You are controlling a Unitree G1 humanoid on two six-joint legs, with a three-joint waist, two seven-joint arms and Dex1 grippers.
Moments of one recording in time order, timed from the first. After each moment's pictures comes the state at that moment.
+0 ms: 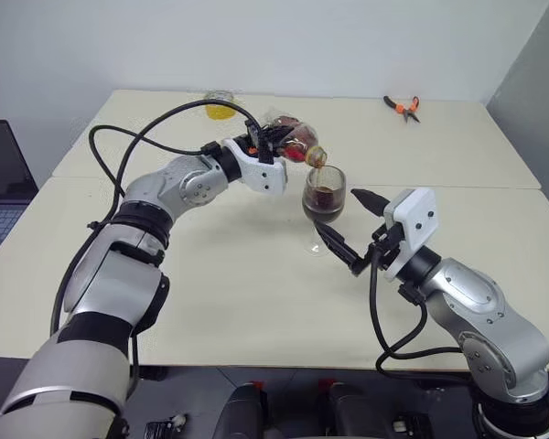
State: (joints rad) left arm -1.20 0.53 -0.44 1.07 0.64 -0.88 -0.04; right arm -0.25 -0.39 0.08 -0.77 0.41 0.71 0.30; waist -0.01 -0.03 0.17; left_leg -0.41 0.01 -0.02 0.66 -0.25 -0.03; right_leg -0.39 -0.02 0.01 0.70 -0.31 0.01
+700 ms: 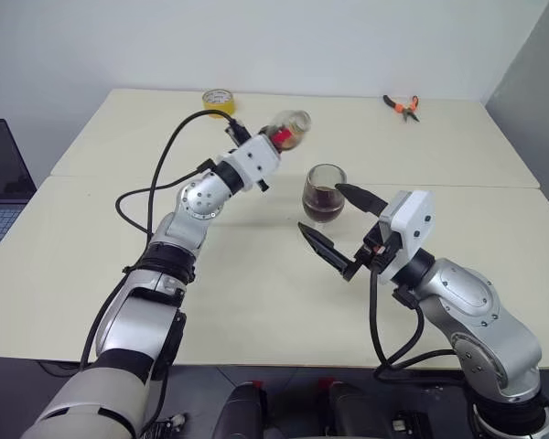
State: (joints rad) left arm -0.91 0.38 -0.13 0.68 0.13 -0.40 -0.36; right arm -0.27 -0.38 0.13 -0.77 0.43 0.59 0.39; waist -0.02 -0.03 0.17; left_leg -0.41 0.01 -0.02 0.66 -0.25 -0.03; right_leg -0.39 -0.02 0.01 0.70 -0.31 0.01
